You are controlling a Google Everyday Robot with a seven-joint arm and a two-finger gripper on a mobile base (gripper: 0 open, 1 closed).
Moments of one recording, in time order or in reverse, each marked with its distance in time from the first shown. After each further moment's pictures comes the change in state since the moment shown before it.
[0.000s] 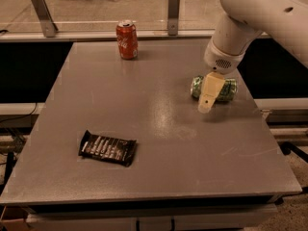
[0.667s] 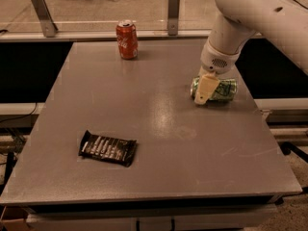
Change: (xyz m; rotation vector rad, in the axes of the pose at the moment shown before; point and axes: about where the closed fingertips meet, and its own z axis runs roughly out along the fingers) arm -0.004 -0.003 0.013 -0.050 0.006 0.005
